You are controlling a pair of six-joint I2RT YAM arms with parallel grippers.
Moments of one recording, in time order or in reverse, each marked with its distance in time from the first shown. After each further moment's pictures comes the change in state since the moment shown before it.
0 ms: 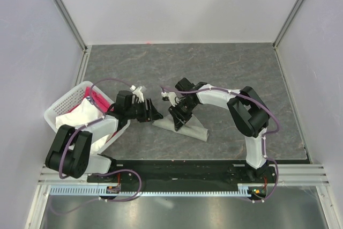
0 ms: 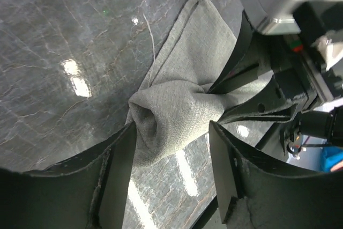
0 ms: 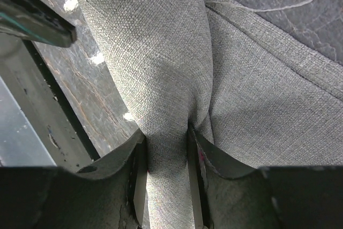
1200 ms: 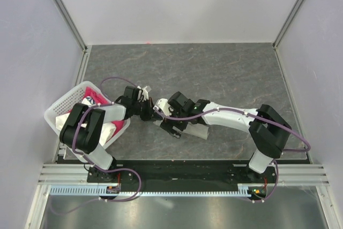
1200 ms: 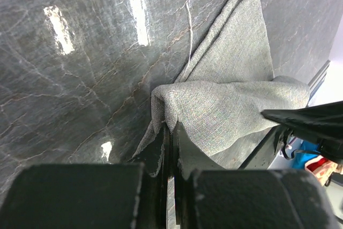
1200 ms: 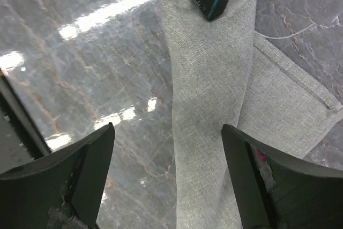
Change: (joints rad) left arm 0.000 0.291 0.157 -0.080 0.042 -0.033; right arm 0.222 -0.304 -0.206 0.224 0.433 -0.024
